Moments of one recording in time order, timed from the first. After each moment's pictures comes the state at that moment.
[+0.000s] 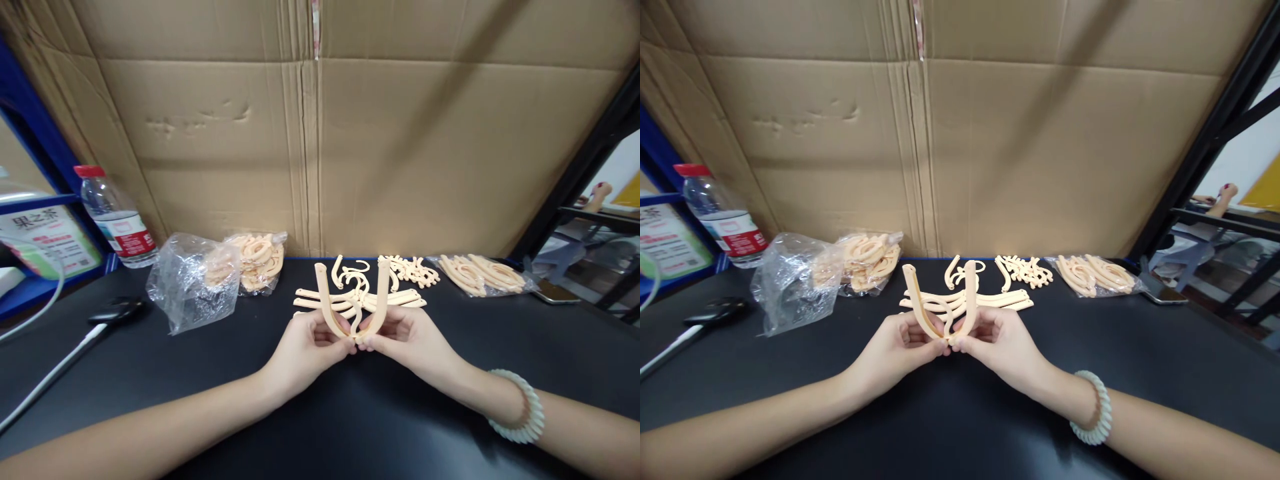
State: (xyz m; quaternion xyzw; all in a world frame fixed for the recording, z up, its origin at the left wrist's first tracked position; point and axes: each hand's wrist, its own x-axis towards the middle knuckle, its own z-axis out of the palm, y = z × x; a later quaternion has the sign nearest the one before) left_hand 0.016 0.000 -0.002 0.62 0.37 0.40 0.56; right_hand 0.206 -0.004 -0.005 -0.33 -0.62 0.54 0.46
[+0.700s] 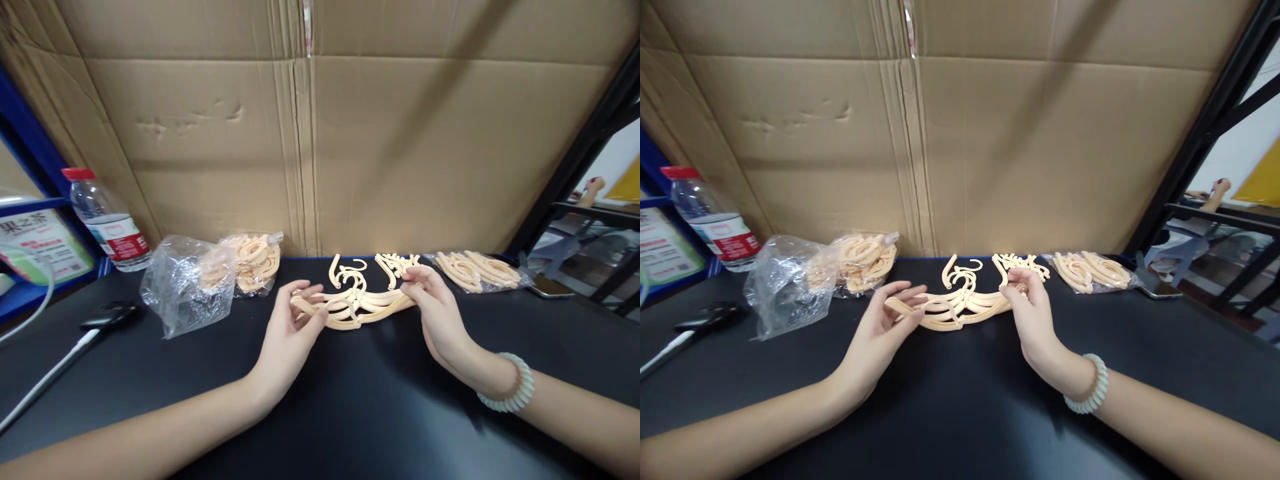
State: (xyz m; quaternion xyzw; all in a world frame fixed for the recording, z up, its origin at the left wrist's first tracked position) left_hand 0.011 0.005 -0.004 0.56 0.42 0.57 0.42; right_hand 0.231 0.022 -0.006 -0.48 -0.47 0.31 0.67
